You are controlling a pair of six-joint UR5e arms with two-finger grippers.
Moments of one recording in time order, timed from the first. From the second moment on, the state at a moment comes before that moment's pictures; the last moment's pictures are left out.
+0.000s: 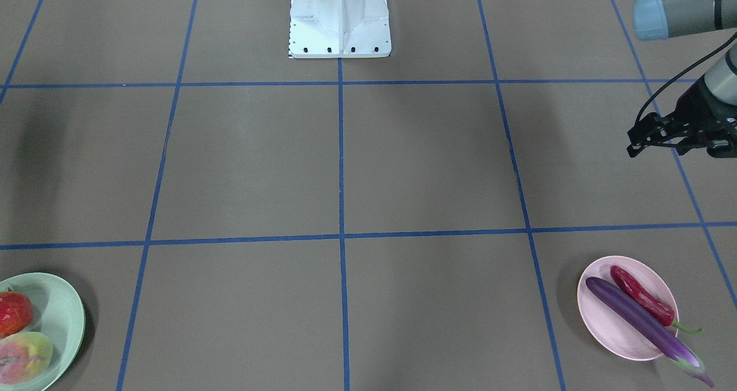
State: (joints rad) left arm -1.23 -1.64 -1.88 -1.58 -2.24 -0.49; right arm 1.46 -1.43 1.56 -1.34 2.37 0.41
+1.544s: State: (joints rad) left arm -1.48 -1.47 -1.84 -1.58 -2.48 -0.29; right arm 1.43 -1.43 1.74 -1.76 2.38 0.17
